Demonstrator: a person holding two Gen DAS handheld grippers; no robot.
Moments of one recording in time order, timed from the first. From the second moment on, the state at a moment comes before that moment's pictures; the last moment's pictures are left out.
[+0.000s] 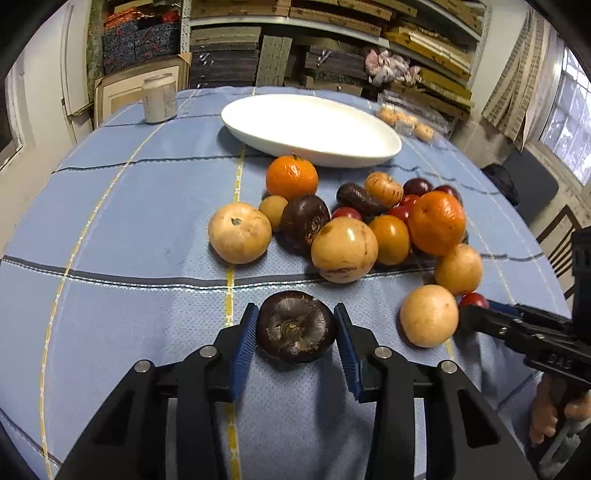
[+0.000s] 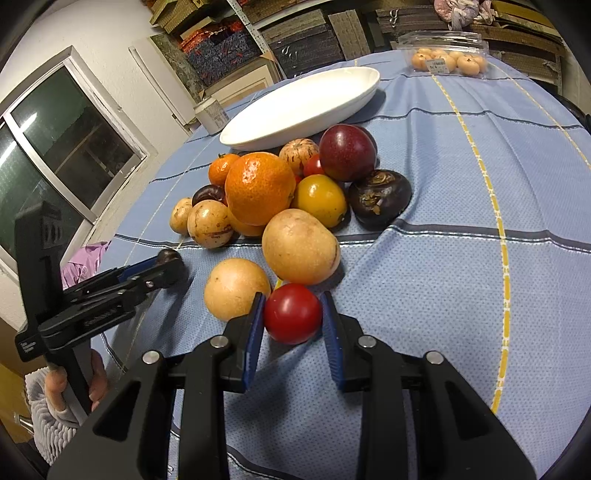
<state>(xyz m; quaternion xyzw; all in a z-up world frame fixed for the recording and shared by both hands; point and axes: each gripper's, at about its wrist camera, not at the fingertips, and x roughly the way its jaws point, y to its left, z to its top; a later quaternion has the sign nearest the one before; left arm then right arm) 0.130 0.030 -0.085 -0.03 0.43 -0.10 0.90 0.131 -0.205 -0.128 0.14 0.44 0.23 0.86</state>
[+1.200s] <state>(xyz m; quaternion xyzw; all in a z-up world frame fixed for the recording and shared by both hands) 0.264 0.060 -0.020 -0.12 0.38 -0.09 0.91 0.277 -0.193 -0.039 0.13 0.35 0.21 0.90</state>
